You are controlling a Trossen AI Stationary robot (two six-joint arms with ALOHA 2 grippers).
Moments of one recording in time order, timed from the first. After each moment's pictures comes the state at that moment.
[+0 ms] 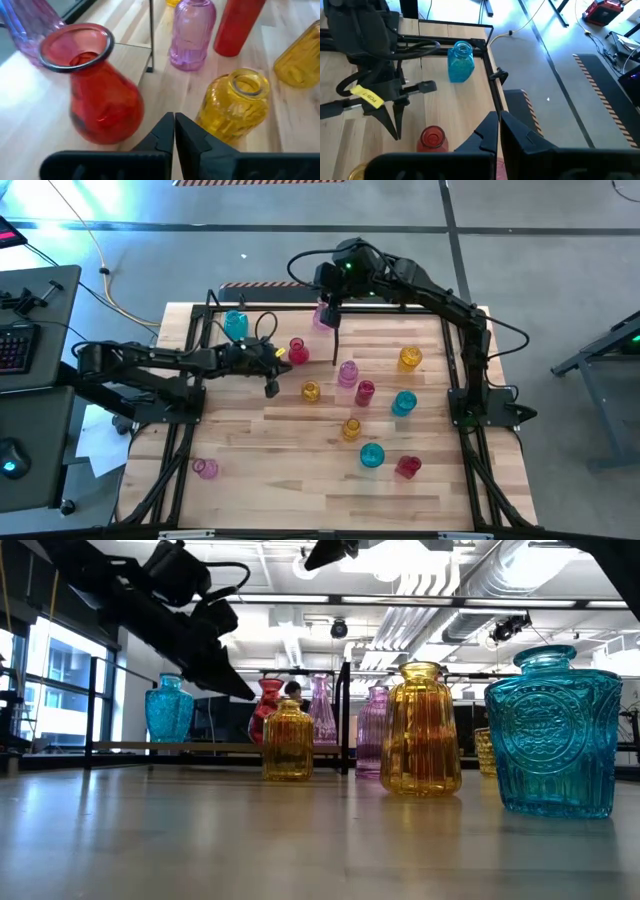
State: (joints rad) left arm 0.27 1.24 0.49 0.19 0.02 0.02; right arm -0.34 1.95 2.36 -0.99 0.03 -0.32
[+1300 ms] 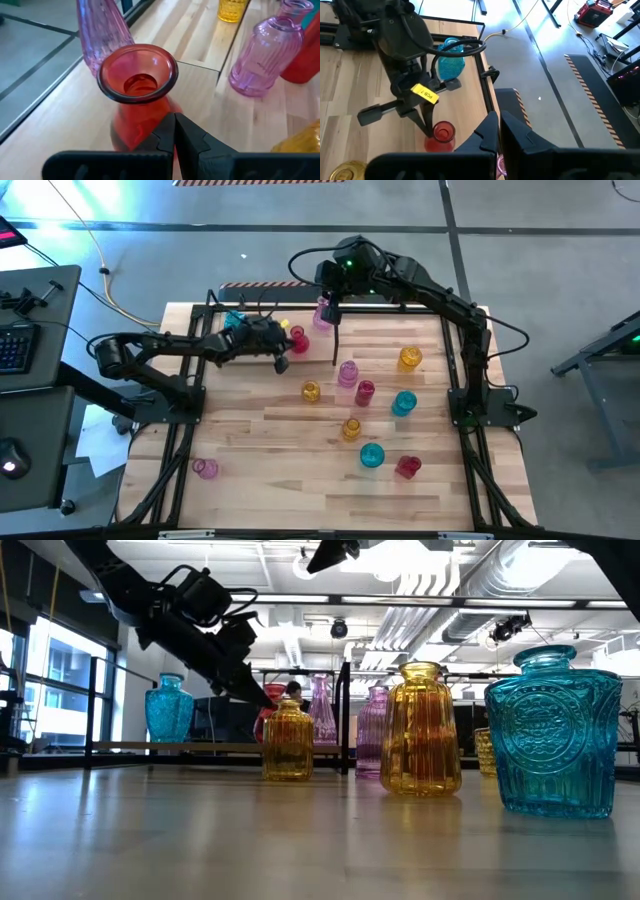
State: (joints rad) left arm 0.50 1.41 0.60 0.29 0.08 0.09; right arm -0.36 1.96 2.36 -0.98 0.06 -0.35
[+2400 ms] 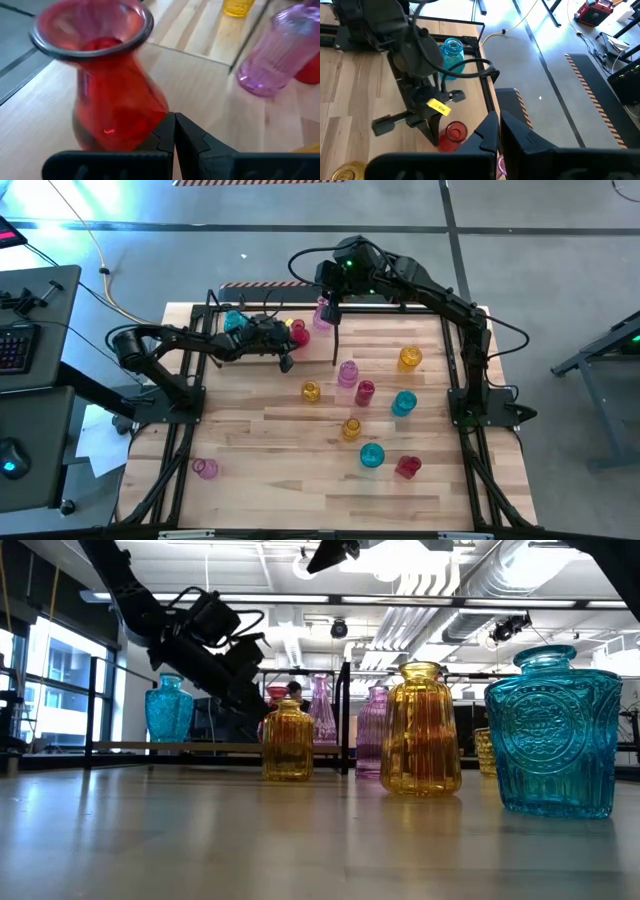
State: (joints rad) left arm 0.54 1.57 0.60 0.42 0.14 0.06; right arm -0.35 1.96 2.36 -0.98 0.06 -0.34
